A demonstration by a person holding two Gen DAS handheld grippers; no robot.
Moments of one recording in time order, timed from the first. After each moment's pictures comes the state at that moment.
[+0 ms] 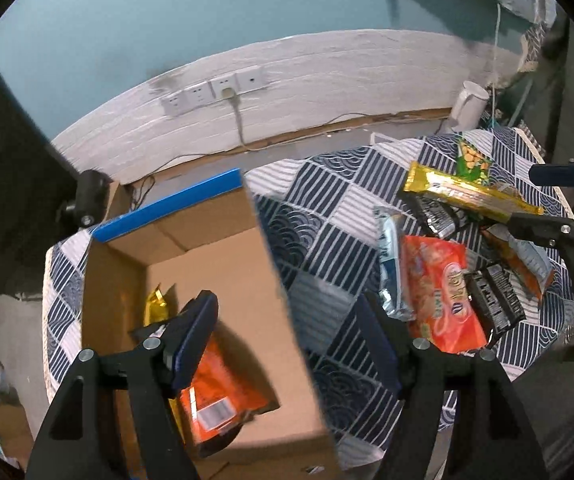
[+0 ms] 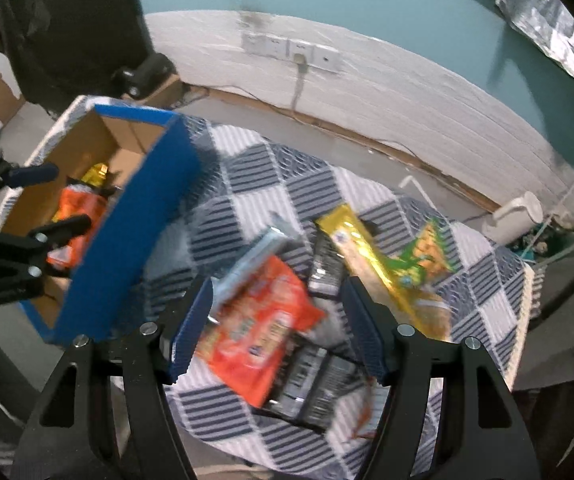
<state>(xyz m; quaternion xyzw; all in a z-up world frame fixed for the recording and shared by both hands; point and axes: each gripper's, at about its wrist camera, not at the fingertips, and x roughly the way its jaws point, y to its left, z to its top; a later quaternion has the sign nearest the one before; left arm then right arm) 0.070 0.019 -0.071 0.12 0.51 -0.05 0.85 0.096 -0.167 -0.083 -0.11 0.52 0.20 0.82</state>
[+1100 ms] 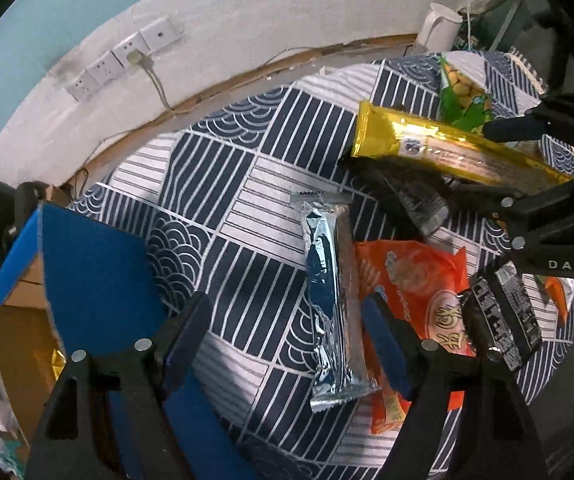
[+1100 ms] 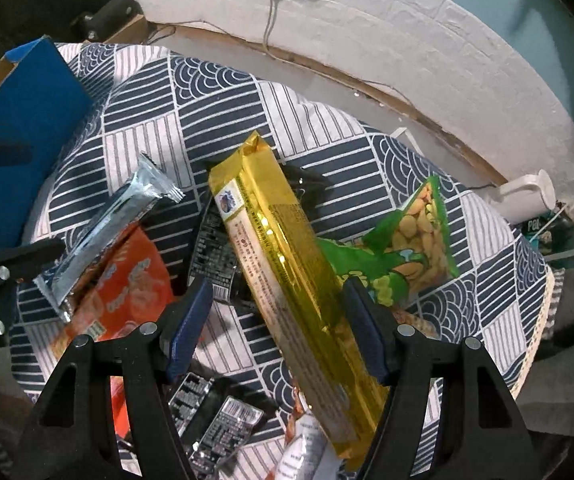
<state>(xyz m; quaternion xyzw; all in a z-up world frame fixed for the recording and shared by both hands) 0.146 -0.071 -0.183 0.16 0.61 -0.11 0.77 0.181 -0.209 -0.203 -0.15 0.59 0.19 0.77</state>
